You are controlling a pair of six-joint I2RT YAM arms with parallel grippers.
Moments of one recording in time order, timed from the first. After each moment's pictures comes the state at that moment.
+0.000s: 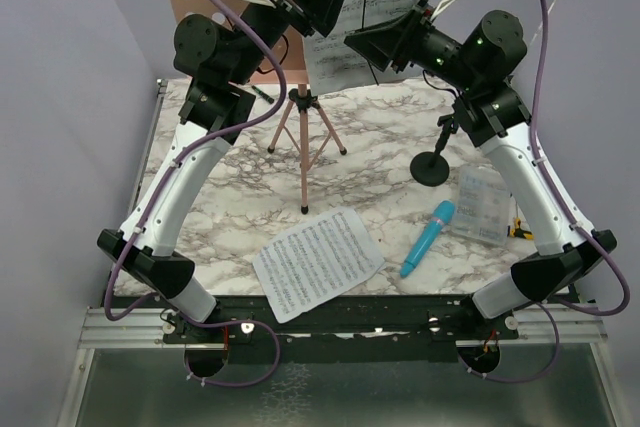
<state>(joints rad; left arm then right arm) -0.52 1.59 1.99 0.29 0.30 -0.21 0.45 1.53 1.83 0.00 -0.59 0.57</state>
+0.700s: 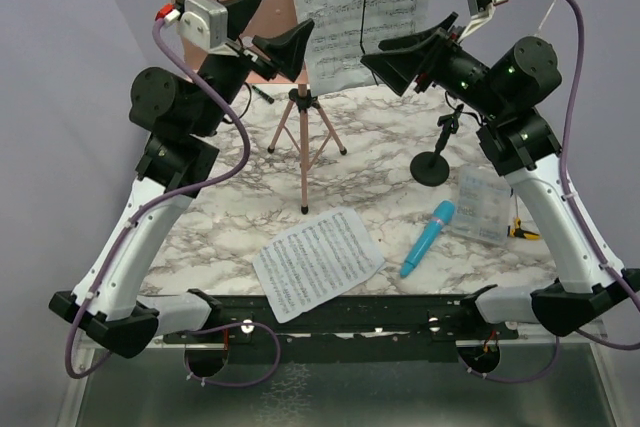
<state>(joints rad) -0.52 1.26 1.65 0.21 0.15 -0.08 0.45 1.35 1.69 -0.02 -0.53 0.54</state>
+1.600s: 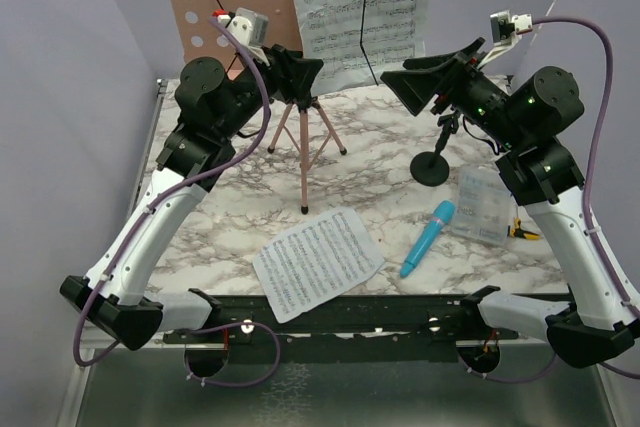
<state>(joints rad) -0.52 1.26 1.55 -0.08 0.16 -0.27 0.46 1.15 1.54 -0.12 -0.37 0.48</state>
